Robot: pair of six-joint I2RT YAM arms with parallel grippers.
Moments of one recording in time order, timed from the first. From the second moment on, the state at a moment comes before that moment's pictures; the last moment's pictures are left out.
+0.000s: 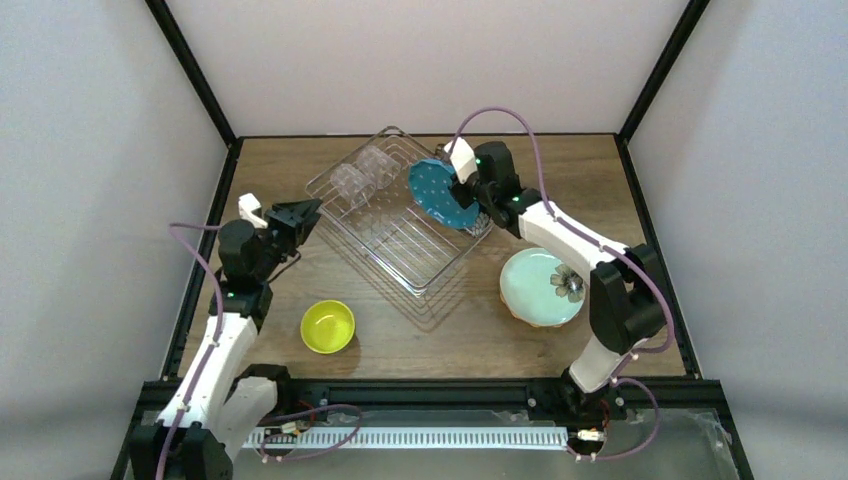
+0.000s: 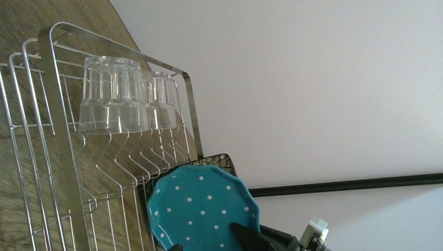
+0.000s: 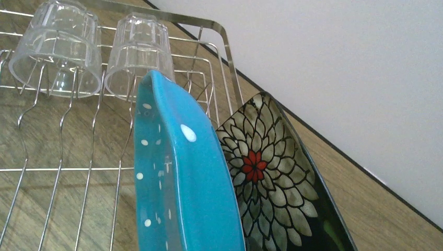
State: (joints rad) left arm -0.06 0.85 0.56 0.15 0.30 -1.25; right arm 0.49 1.67 1.24 -0.06 0.00 -0.33
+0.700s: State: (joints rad) left arm -0.06 0.81 0.49 0.18 0.30 -1.25; right arm 0.50 1.66 1.15 0.08 0.03 -0.37
